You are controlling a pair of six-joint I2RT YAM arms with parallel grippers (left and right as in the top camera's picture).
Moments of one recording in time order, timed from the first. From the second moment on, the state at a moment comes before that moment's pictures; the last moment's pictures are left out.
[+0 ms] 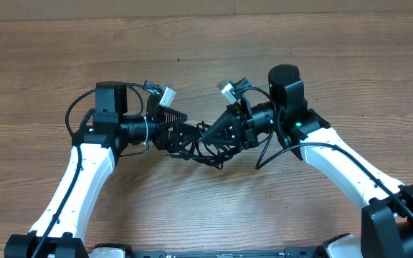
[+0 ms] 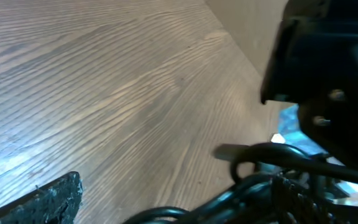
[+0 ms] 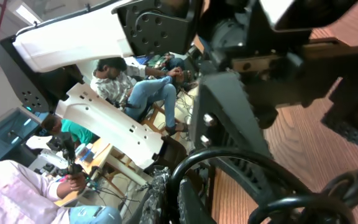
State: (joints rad) left arm -0.09 1.41 0.92 -0.42 1.06 0.10; right arm 0.41 1.58 0.98 0.23 -1.49 0.34
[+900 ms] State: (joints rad) left arm -0.24 1.41 0.92 -0.38 0.64 -0.06; right arm 0.44 1.58 0.98 0.26 -1.50 0.34
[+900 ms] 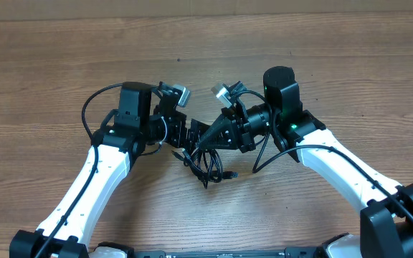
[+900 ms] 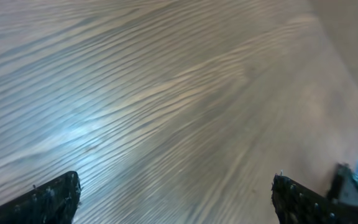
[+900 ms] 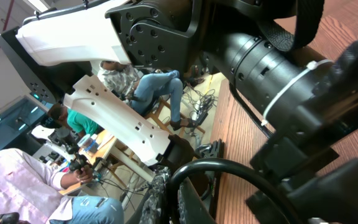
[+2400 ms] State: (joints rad) left arm -0.24 1.41 0.92 -0.52 0.52 -0.11; right arm 0.45 1.60 0.97 -0.33 -0.37 0.20
